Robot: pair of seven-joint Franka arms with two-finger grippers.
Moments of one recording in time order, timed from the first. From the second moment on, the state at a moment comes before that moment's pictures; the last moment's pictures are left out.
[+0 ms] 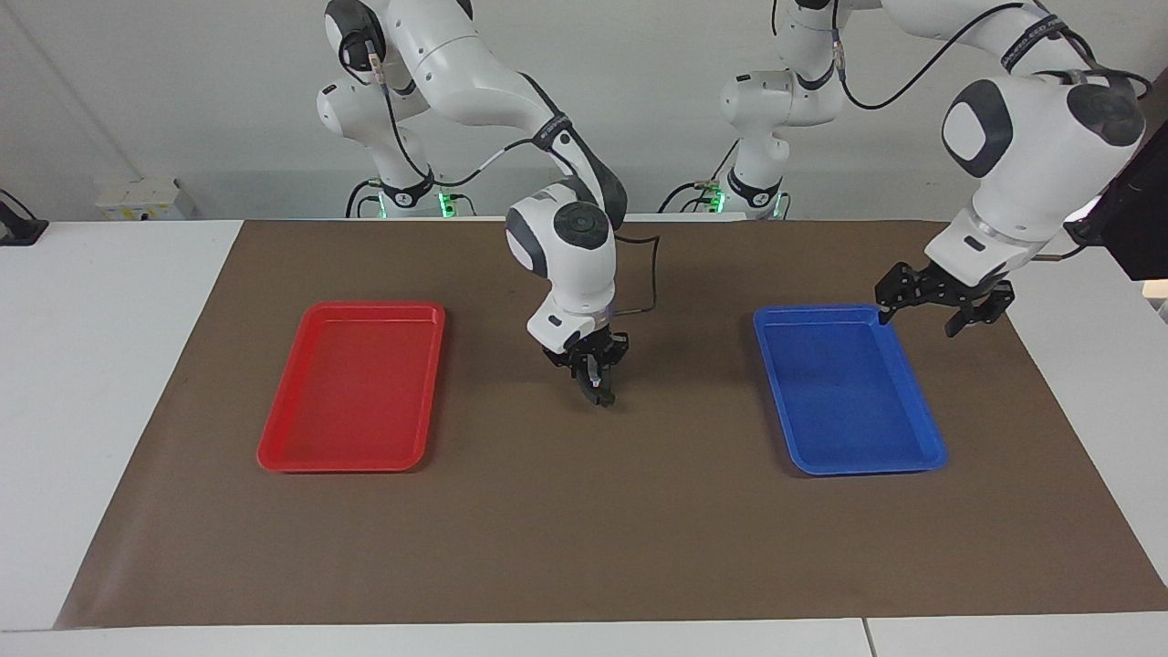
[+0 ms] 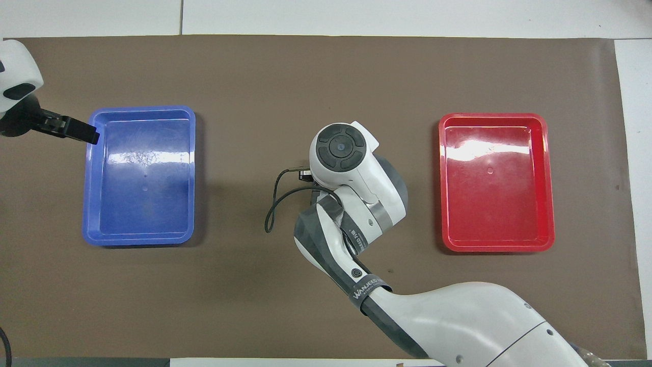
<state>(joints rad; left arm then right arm) -0.04 0.10 0.03 -1.62 -0.01 1.72 0.31 0.60 0.47 0.01 -1.68 0.01 2.19 0.62</state>
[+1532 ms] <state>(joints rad) -0.03 0.01 0.02 -1.63 -0.01 1.57 0.11 0.64 0.48 0.01 -1.76 0.01 2.26 0.62</state>
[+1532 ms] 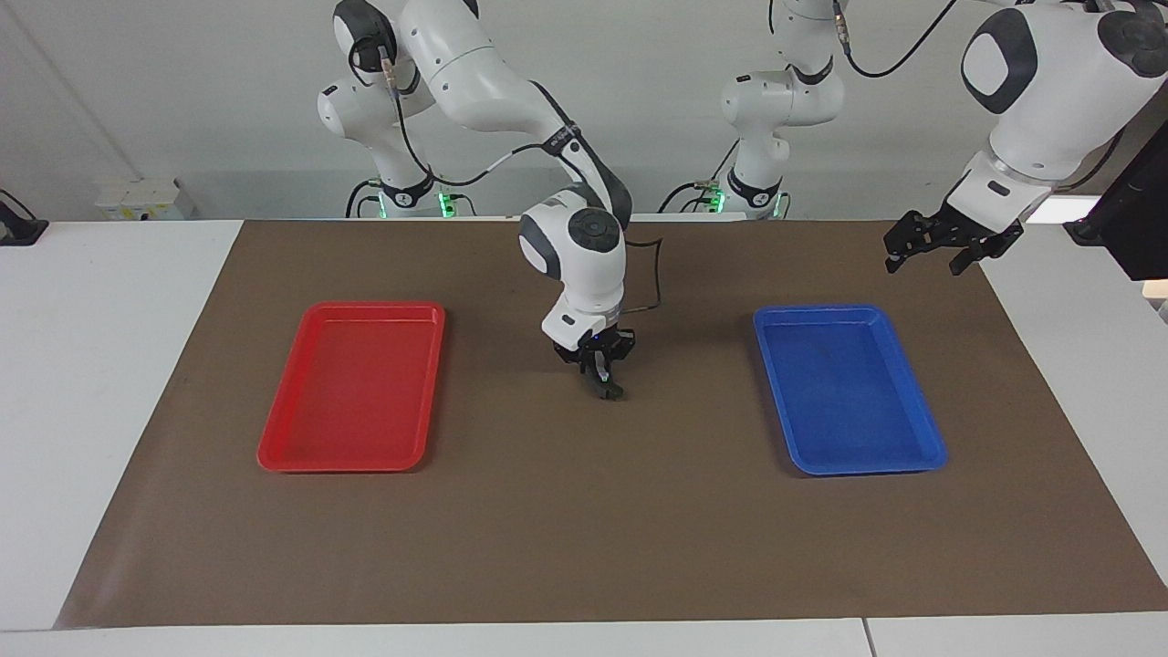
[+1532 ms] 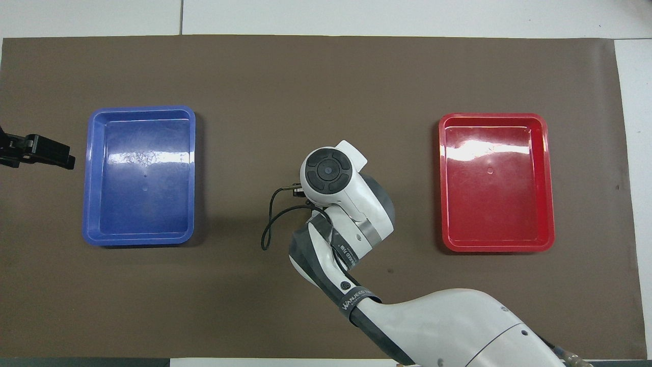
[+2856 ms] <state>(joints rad) -0.03 0.01 0.03 -1.63 -0.01 1.57 0.11 0.20 0.15 -0.02 -1.75 -0.02 2.08 0.39</state>
